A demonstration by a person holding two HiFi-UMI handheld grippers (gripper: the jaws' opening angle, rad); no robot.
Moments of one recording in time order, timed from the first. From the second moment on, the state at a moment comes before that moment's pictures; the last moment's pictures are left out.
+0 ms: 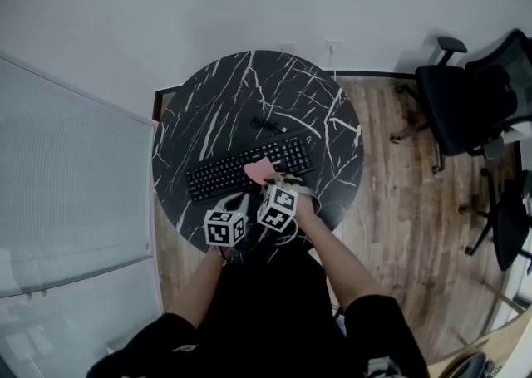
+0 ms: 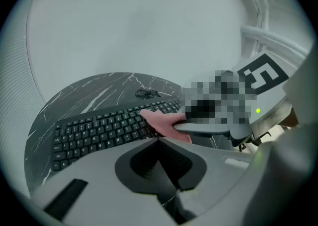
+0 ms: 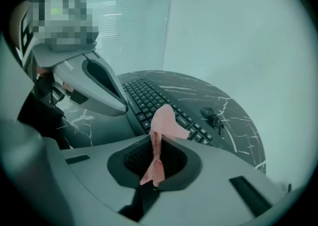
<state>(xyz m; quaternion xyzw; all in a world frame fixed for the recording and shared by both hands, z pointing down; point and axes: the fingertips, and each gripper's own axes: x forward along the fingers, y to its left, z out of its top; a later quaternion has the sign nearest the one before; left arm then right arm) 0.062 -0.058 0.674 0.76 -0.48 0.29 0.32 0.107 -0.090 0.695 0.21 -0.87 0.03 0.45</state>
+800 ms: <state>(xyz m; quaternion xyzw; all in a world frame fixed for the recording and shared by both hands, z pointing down) 0.102 -0.132 0.659 0.77 -0.49 0.26 0.32 0.178 -0.233 0.655 0.28 -0.80 -0.13 0.51</state>
